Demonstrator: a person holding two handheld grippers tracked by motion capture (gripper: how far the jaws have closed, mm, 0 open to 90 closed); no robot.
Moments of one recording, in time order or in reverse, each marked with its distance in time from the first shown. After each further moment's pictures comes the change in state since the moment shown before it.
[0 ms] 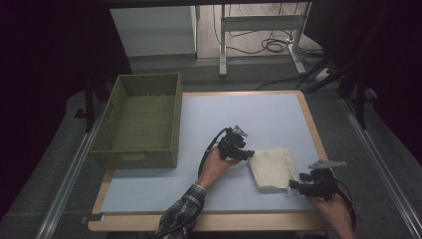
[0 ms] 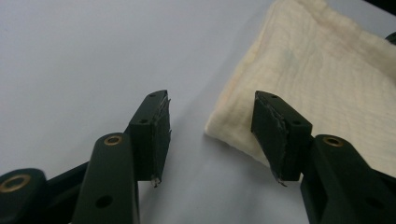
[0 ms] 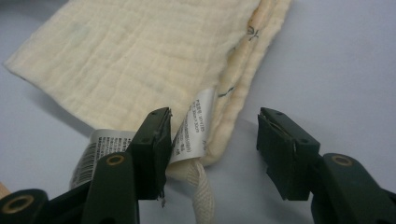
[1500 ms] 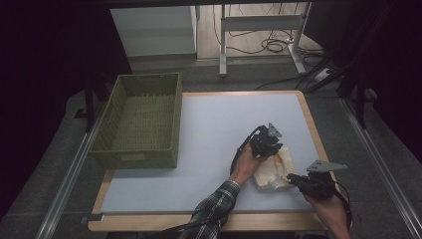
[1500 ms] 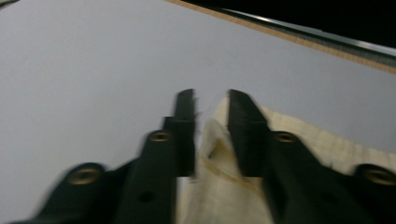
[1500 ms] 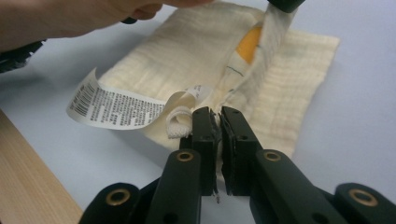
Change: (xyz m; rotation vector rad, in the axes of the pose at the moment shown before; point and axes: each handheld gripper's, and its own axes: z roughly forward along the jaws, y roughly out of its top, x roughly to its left) left arm -0.054 0.057 0.054 -0.125 0.067 0.147; right arm 0.019 0.006 -0.011 -0.123 0.080 -0.095
